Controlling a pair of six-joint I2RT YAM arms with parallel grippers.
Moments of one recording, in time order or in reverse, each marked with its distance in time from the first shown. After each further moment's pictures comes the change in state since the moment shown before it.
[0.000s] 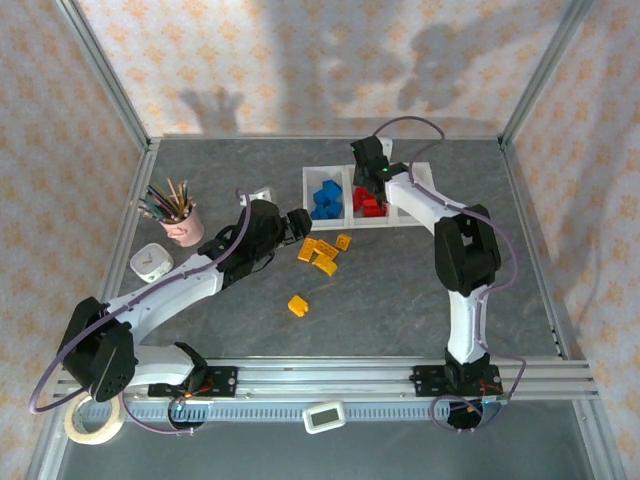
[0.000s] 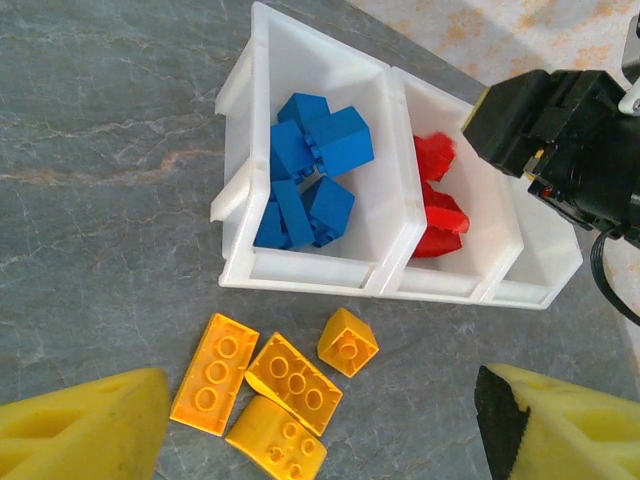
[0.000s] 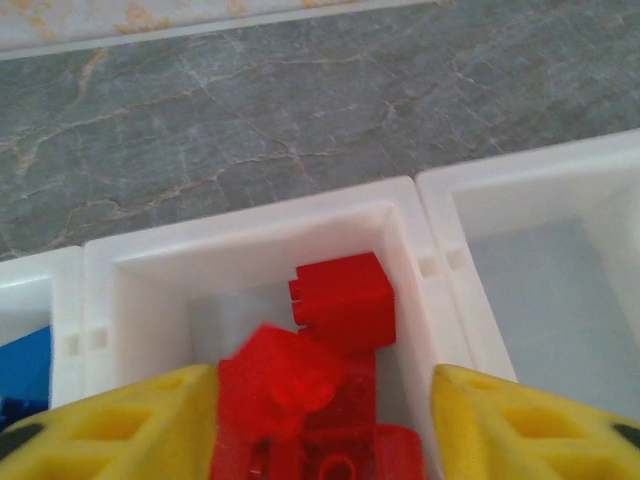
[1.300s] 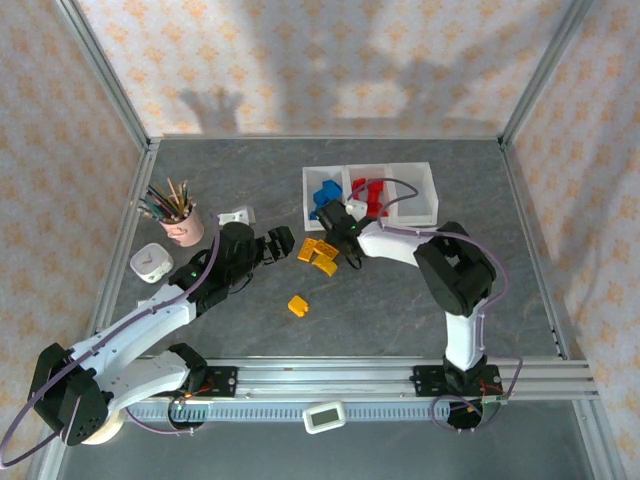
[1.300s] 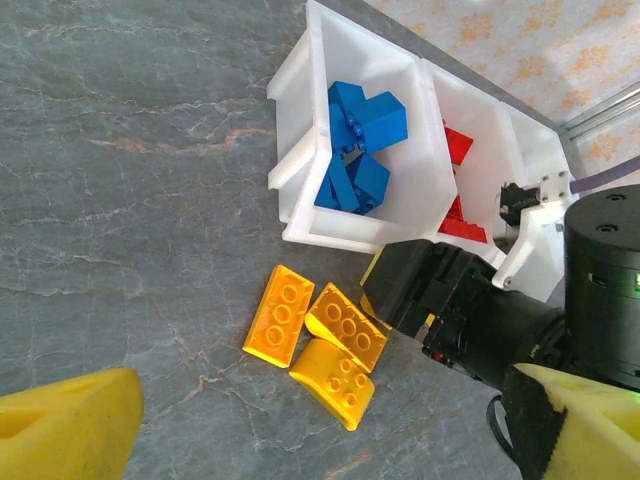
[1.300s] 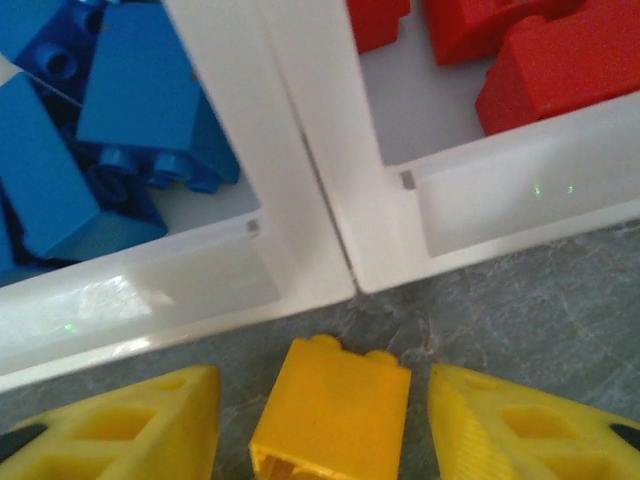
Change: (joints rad) left arm 0.016 -0.274 -0.182 -0.076 -0.003 0.016; right arm 0.277 -0.093 -0.412 0.102 -0.012 0.438
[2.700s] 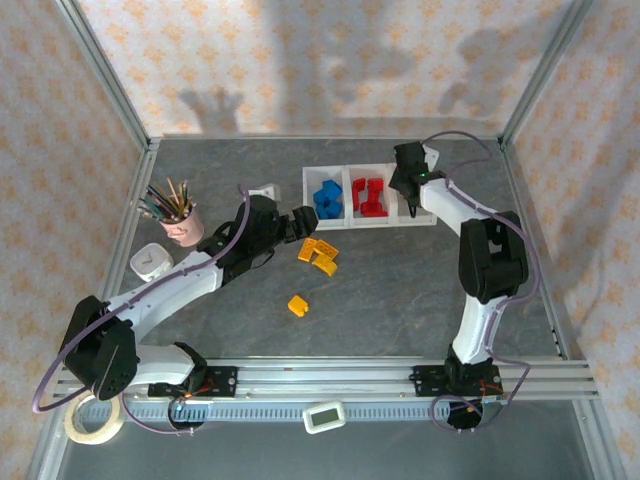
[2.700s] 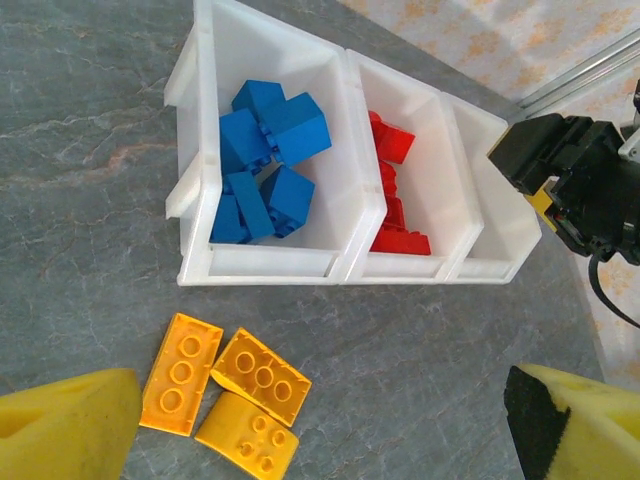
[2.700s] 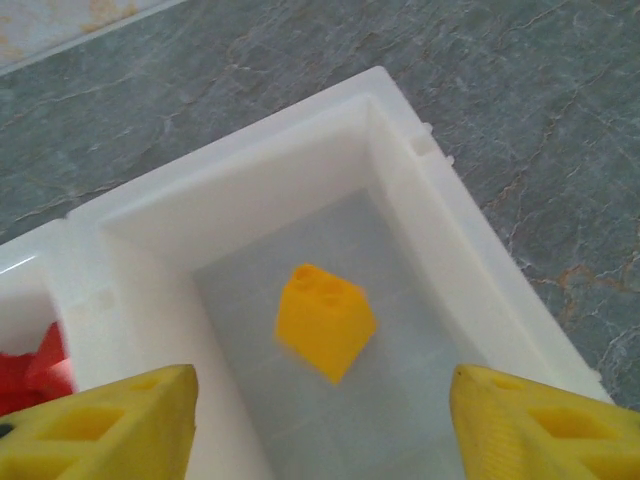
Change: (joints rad) left arm 0.006 0.285 0.201 0.095 0.112 0.026; right arm -0.460 -0.053 0.172 -0.034 -0.024 -0.325
